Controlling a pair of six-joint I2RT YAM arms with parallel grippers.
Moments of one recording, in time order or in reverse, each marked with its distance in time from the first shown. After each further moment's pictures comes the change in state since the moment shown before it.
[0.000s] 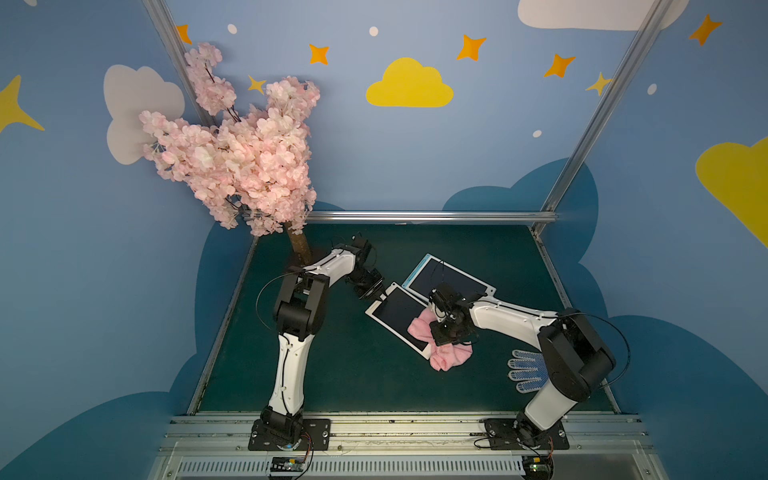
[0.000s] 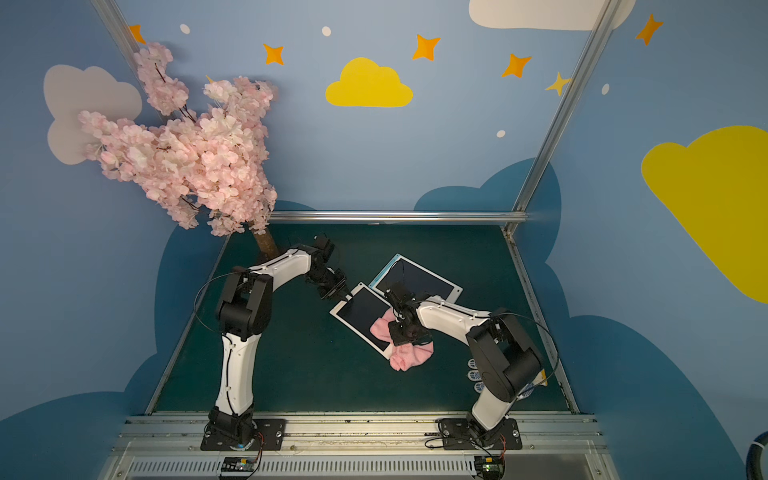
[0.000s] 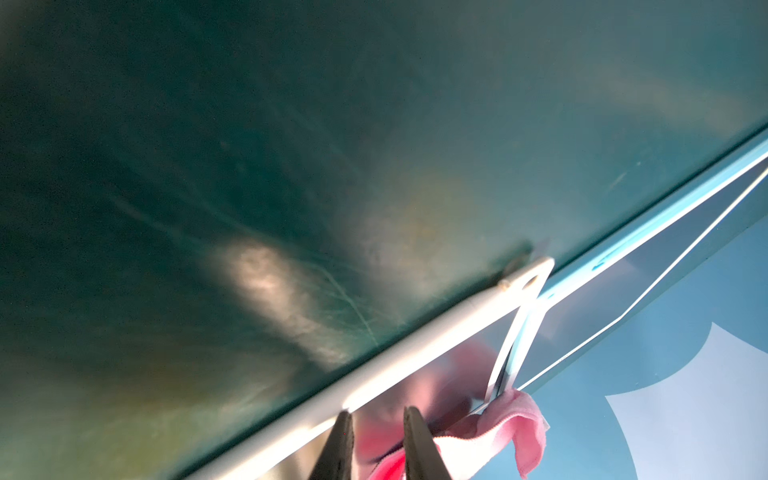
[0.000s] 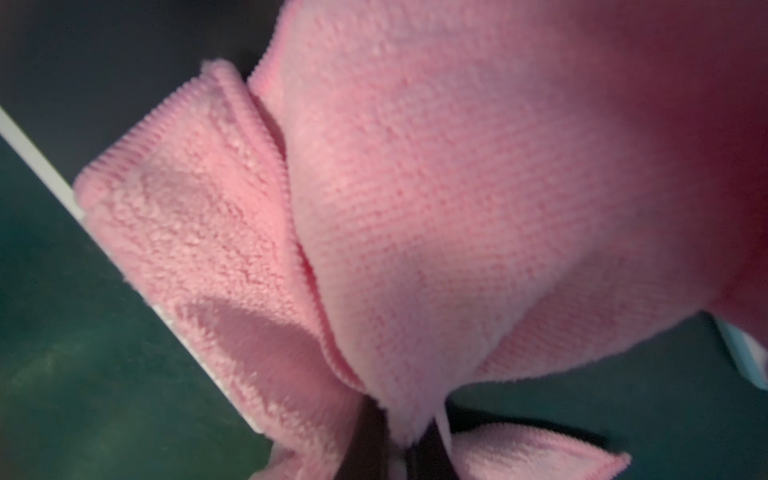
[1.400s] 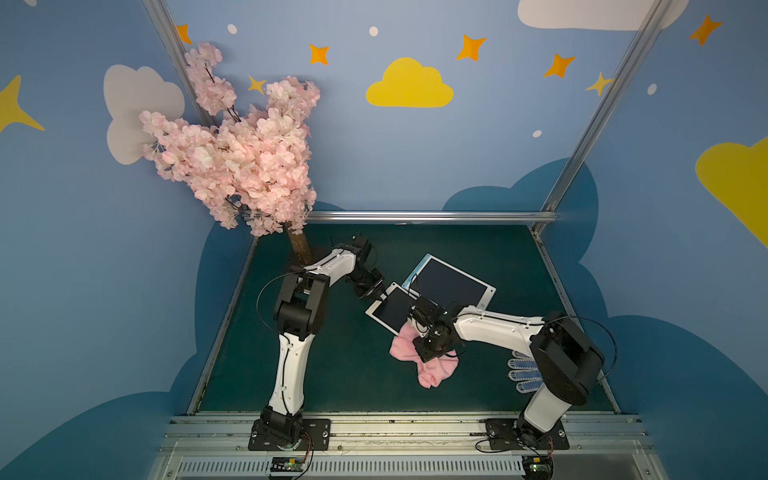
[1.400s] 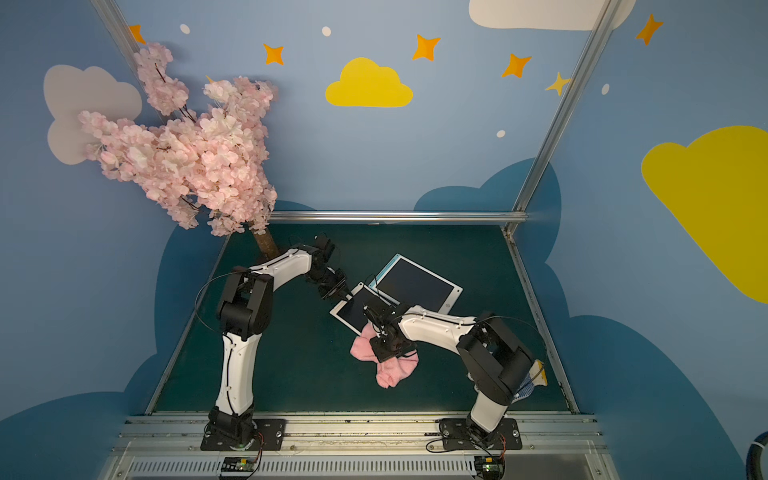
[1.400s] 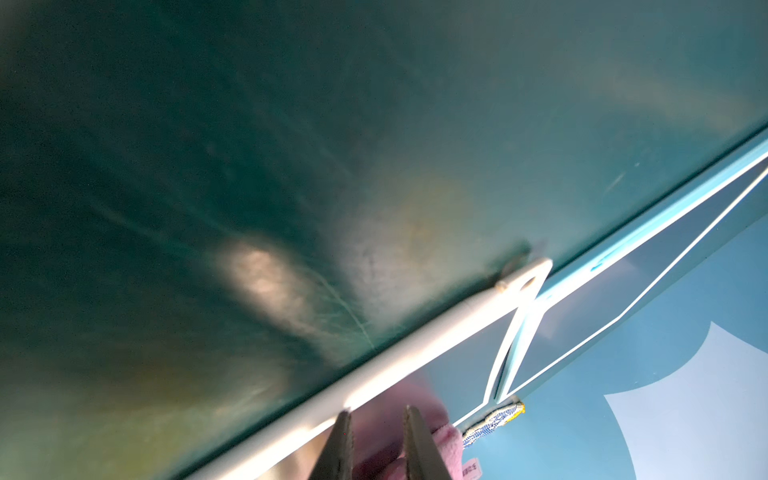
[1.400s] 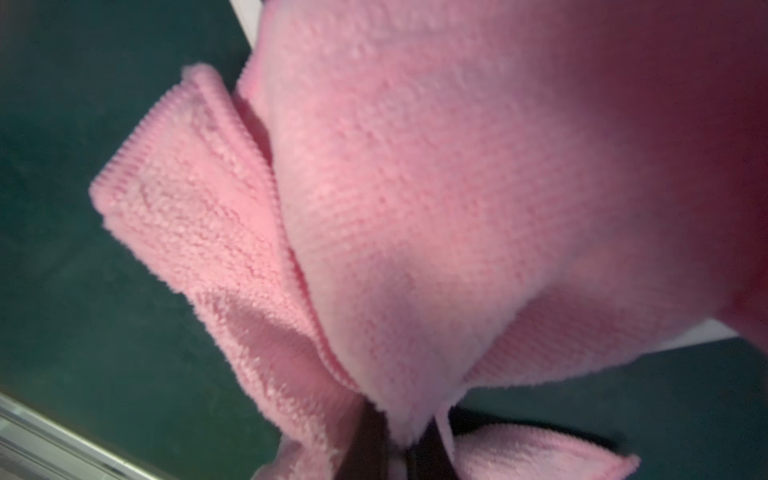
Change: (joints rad) left arm 0.000 0.008 0.011 -0.005 0.003 0.000; right arm 0.165 0.021 0.023 -0.022 -0.060 0.017
